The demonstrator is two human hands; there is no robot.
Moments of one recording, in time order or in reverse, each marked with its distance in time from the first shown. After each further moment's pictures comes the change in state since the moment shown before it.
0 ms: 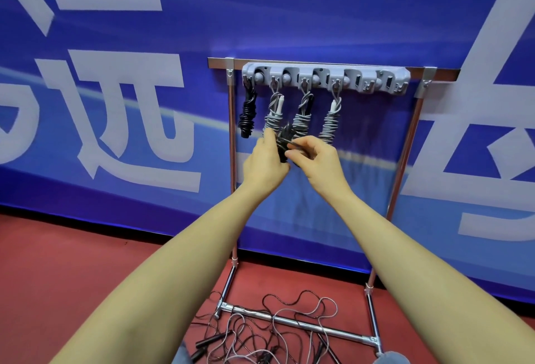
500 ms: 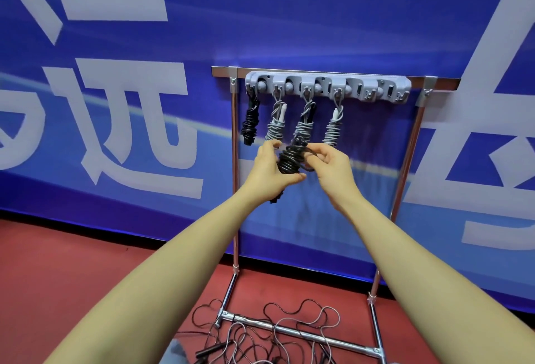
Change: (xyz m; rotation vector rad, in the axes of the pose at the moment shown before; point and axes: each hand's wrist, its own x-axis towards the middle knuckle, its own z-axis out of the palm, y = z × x) left_hand 0.000 -0.014 -0.004 -0.404 -0.206 -0.008; right_hand 0.007 0.008 -0.010 0.128 0.042 0.093
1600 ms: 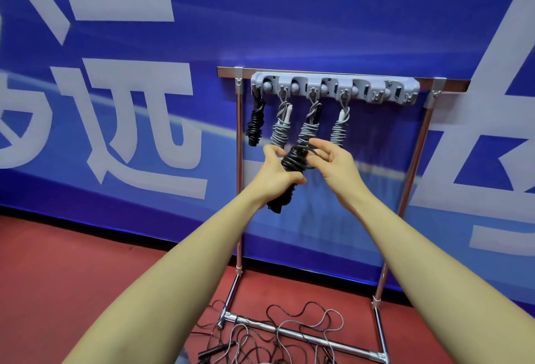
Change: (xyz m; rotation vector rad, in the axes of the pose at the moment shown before) left_hand -0.005 0.012 -0.005 -0.314 -0.122 -0.213; right_hand 0.006 -0.007 -0.002 -0.084 -0.075 0.038
